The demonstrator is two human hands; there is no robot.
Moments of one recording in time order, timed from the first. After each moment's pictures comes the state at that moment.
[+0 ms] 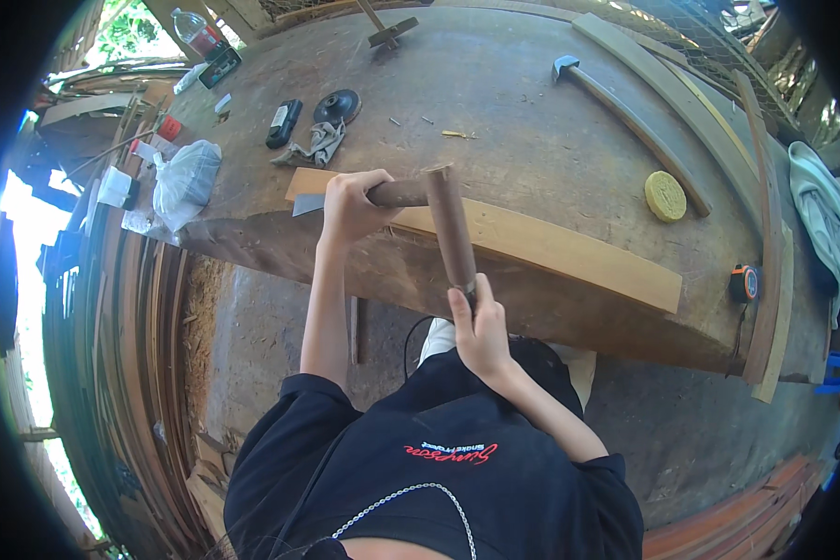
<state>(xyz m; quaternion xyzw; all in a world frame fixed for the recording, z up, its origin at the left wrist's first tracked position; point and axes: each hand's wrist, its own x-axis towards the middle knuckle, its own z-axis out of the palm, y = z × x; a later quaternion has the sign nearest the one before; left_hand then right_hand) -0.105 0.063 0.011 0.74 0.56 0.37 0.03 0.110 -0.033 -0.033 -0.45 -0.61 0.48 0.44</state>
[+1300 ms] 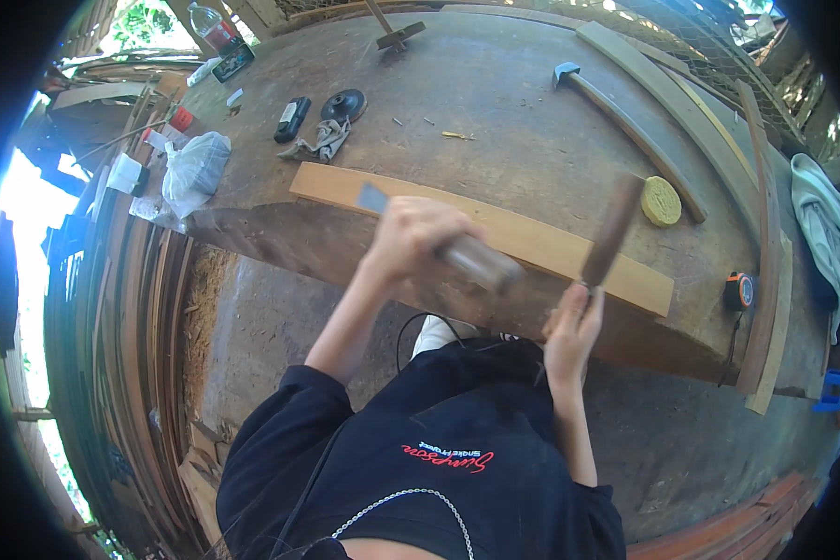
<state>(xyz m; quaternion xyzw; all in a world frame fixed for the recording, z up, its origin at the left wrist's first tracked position) -0.022 0.039 0.037 0.84 0.34 0.42 0.00 0.194 -0.027 -0.010 -0.53 -0.36 0.50 0.58</state>
